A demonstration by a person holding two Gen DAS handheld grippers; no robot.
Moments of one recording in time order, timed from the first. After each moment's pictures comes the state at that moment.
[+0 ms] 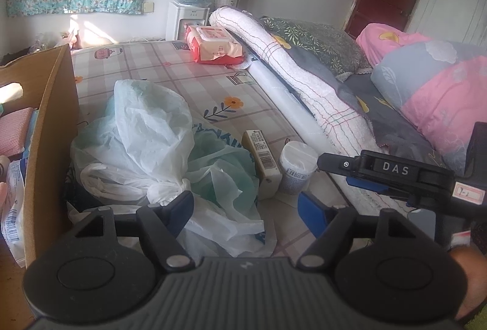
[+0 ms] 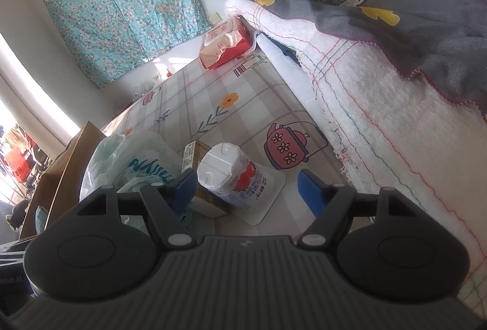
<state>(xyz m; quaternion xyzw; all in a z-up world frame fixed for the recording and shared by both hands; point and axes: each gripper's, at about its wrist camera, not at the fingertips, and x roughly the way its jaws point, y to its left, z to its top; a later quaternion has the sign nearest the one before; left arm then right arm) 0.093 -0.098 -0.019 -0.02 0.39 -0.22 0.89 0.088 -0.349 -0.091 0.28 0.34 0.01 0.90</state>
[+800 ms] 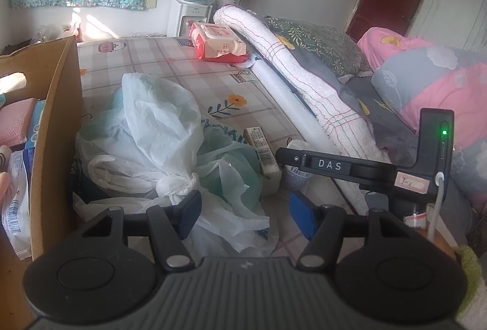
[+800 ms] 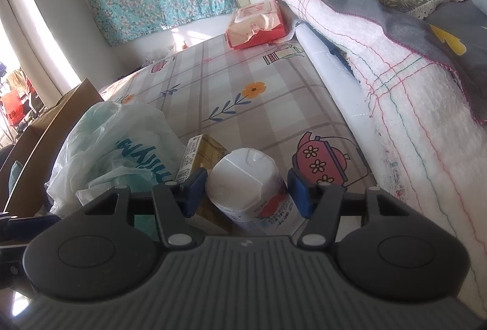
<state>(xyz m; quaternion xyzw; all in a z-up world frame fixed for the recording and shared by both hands) 0.091 -0.088 -0.020 -0.04 0.40 -0.22 0.89 0.140 -0.315 -0.106 0.19 0.35 0.05 0.92</state>
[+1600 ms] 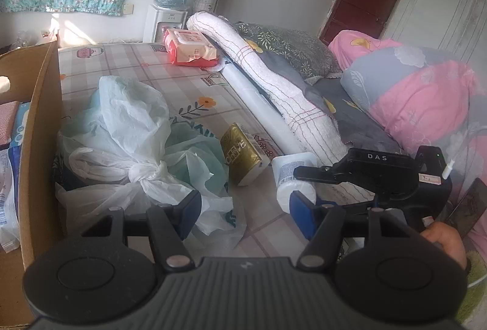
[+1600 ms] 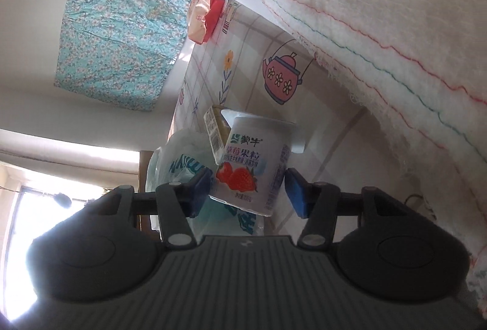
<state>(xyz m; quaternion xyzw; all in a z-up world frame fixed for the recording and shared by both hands) 0.064 -0.091 -0.012 -0.05 0.38 -0.27 0.88 0.070 -0.391 -0.152 0.55 0.39 0.08 0.73</state>
